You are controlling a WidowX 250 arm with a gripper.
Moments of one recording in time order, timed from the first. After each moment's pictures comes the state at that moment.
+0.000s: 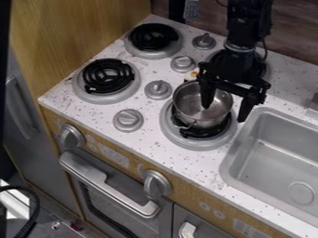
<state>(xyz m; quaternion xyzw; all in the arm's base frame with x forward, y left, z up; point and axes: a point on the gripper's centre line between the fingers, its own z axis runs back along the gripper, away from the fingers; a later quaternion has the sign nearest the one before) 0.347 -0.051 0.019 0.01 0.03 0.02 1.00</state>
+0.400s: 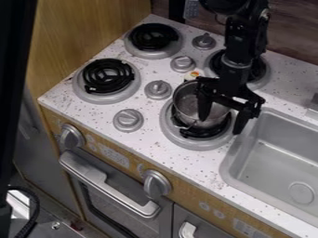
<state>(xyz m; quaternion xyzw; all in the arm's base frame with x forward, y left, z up) 0.350 -0.048 -0.007 0.01 0.04 0.02 1.00</state>
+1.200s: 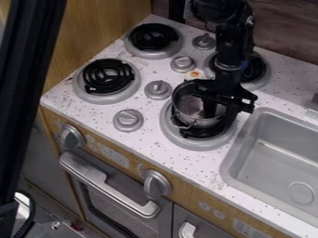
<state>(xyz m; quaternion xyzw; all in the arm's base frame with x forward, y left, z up) 0.374 -0.031 -0.036 -0.01 0.03 0.04 1.00</state>
